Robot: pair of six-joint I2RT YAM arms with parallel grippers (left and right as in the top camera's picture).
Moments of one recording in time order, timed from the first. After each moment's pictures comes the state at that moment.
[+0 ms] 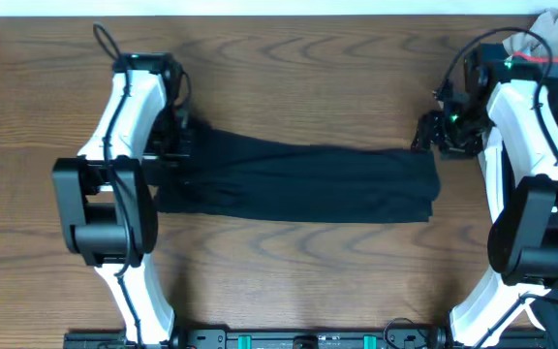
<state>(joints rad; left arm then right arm) -0.01 2.07 1.68 -1.43 -0.11 -0.05 -0.08 1.95 1.56 -1.19 -0.22 0.05</state>
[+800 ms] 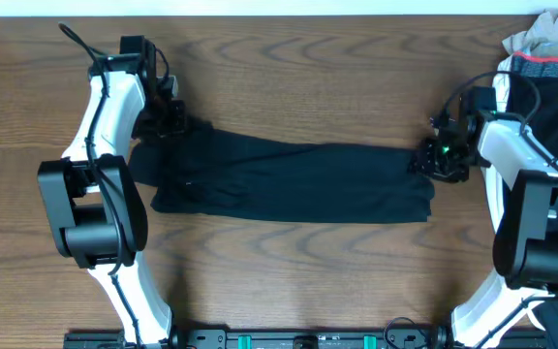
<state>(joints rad) 0.06 2.07 1.66 -1.08 0.13 -0.02 -0.12 1.92 1.18 -0.74 -0.29 0.11</state>
